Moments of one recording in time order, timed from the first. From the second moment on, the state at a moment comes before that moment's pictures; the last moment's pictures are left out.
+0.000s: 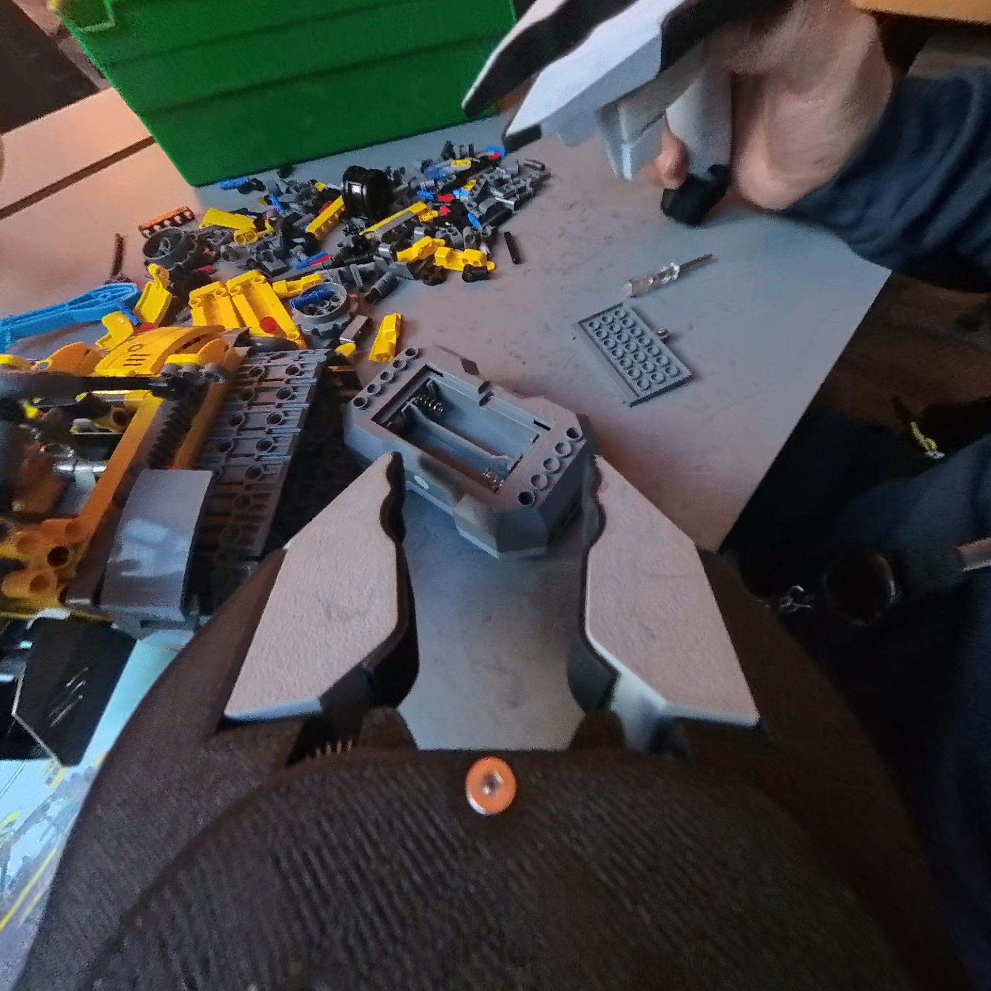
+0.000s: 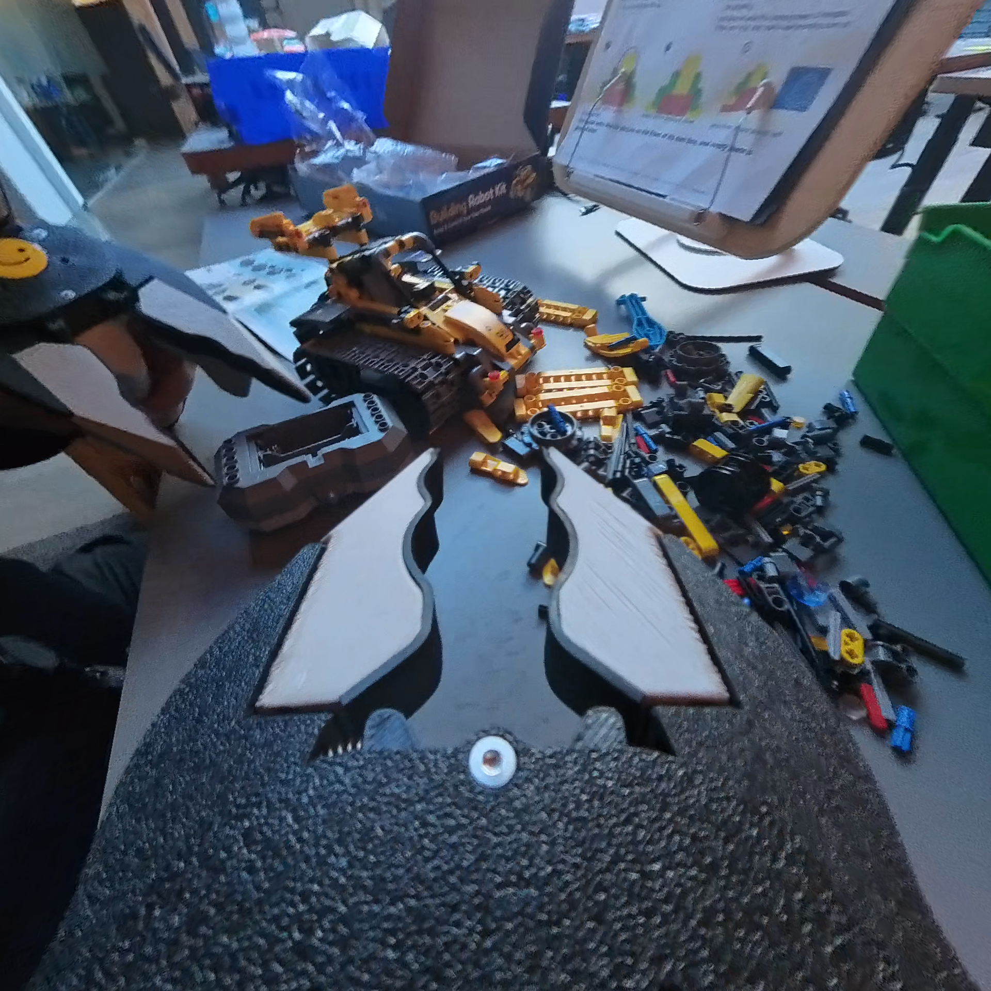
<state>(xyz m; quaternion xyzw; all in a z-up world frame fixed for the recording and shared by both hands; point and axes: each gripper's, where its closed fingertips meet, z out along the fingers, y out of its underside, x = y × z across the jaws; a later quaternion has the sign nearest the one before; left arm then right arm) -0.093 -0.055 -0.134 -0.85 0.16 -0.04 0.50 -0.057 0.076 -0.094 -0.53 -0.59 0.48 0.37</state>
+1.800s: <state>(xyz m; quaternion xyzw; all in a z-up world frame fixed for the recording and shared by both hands) -0.080 -0.055 -0.157 -0.87 0.21 -0.02 0.45 -0.067 0.057 -0.124 -0.53 -0.66 0.43 0.32</state>
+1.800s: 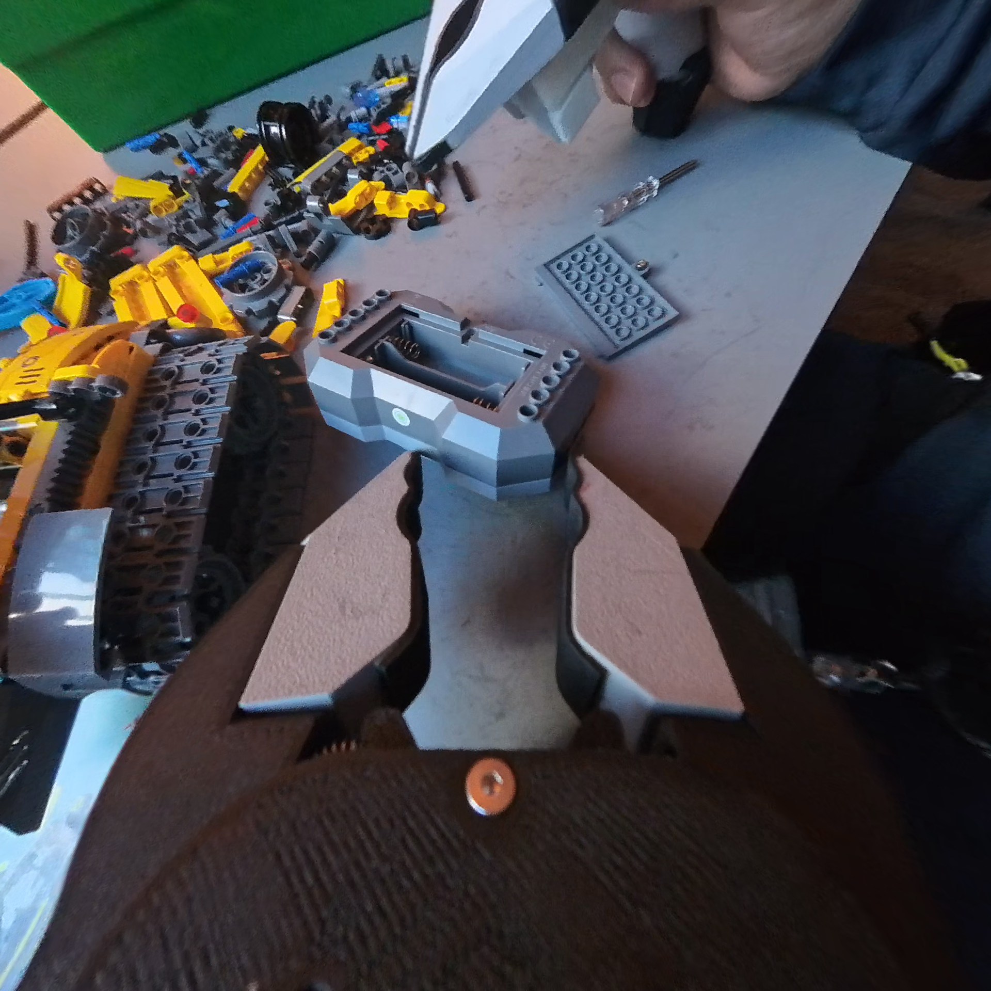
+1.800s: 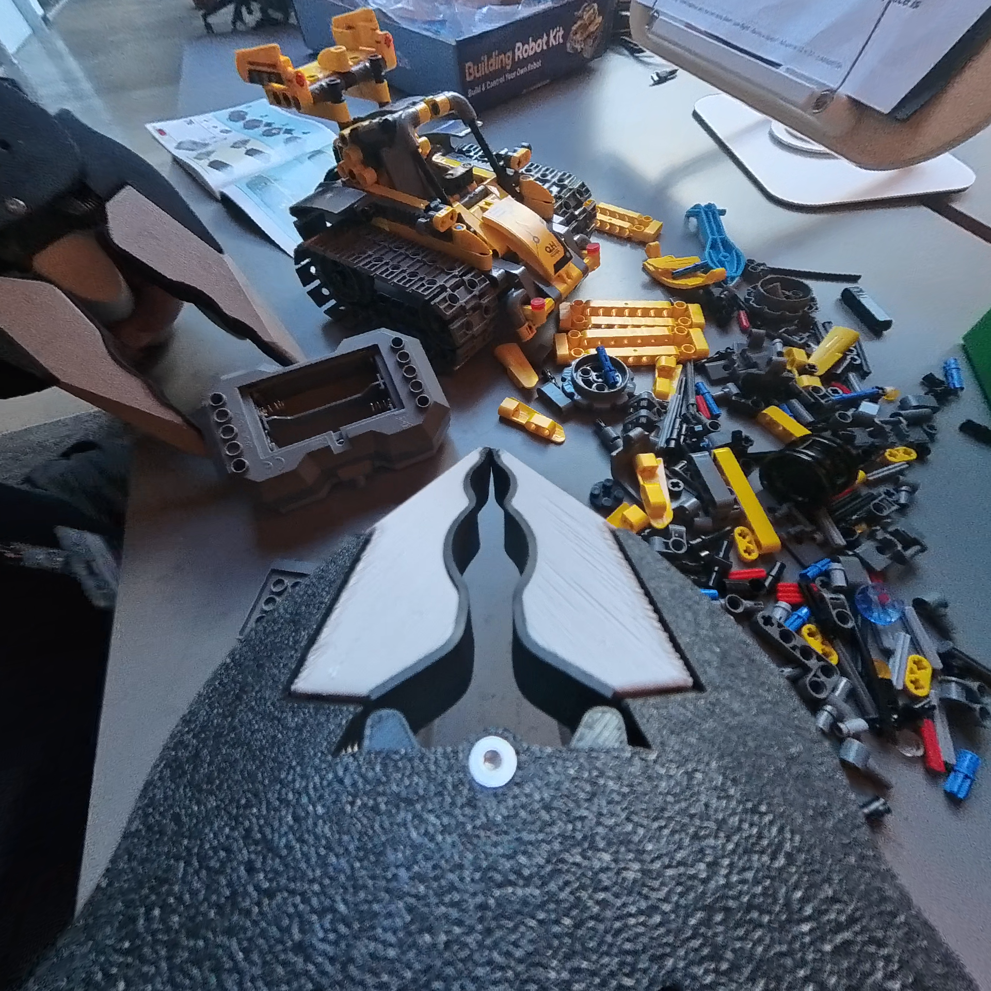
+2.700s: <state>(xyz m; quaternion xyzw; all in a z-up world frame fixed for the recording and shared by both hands) -0.113 -0.151 -0.139 -0.79 0.02 -0.05 0.62 -0.060 0.161 -0.111 -0.67 -0.47 0.37 0.44</state>
